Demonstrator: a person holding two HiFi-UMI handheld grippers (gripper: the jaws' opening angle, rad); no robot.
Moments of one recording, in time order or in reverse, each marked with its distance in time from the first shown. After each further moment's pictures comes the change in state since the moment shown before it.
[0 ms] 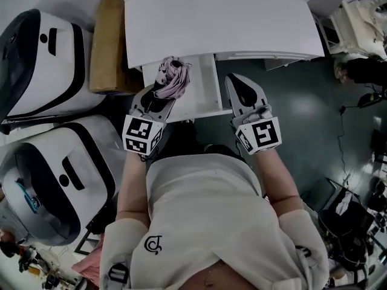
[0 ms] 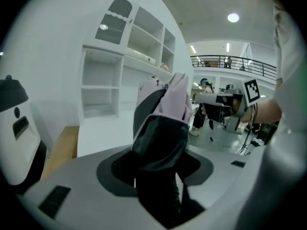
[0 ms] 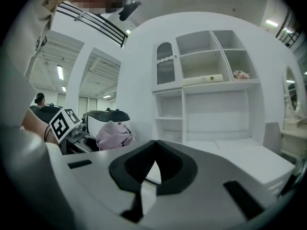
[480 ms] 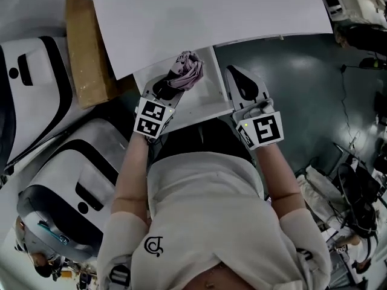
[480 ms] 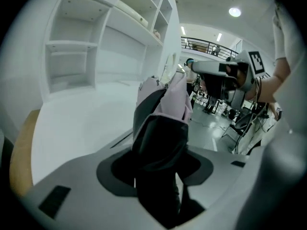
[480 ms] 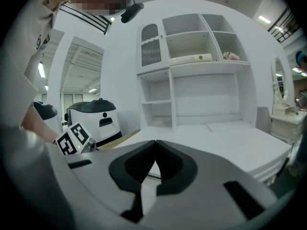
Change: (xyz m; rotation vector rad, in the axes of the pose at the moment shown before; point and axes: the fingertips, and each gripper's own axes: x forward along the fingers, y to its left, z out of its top) left arm 0.110 0.022 -0.090 0.074 0.259 -0.275; right arm 0.049 -0.020 -0.066 0.067 0.127 -0.150
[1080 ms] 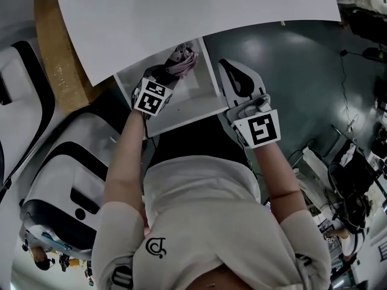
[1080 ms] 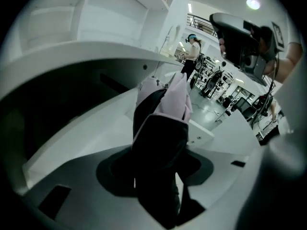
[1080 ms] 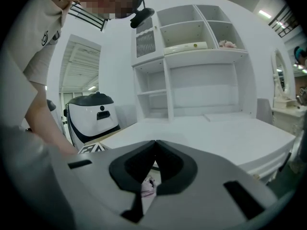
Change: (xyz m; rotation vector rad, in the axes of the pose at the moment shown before) left arm 0.119 0.012 -0.087 -0.032 0.279 -0.088; right arm 0.023 -0.036 -0.052 0.017 0.058 0.020
